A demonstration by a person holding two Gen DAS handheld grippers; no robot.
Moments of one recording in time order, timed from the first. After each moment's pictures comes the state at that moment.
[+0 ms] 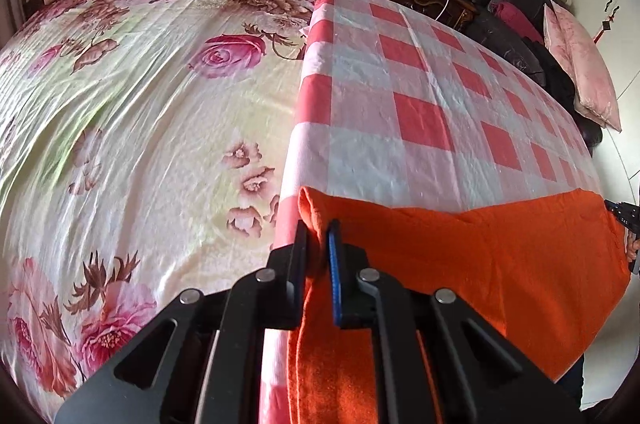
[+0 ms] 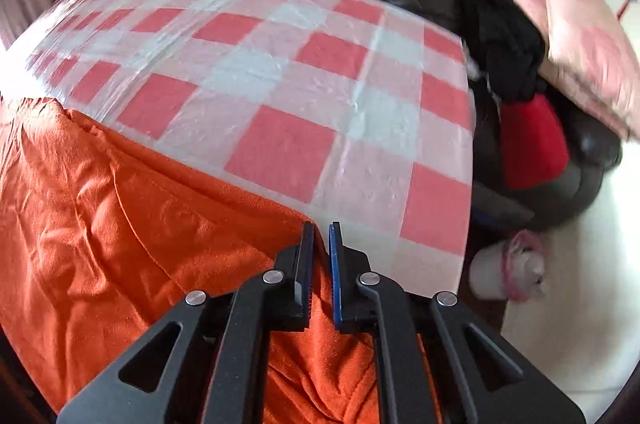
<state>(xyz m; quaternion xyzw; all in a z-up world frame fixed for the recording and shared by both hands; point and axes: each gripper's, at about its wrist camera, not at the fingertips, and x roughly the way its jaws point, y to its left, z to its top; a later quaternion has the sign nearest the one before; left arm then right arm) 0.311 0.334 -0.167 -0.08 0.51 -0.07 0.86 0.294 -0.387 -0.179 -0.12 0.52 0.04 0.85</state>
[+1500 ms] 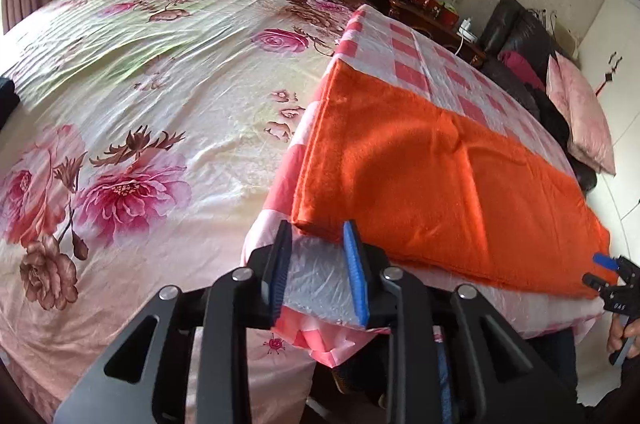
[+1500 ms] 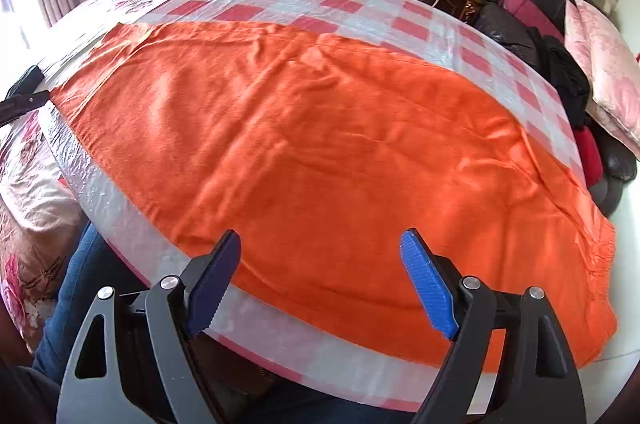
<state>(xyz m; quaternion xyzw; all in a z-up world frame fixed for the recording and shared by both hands) 0.134 0.333 -0.176 -0.14 0.44 -0.01 0.89 0.141 -0.106 -0.170 -0.14 0.49 0.11 0.85</state>
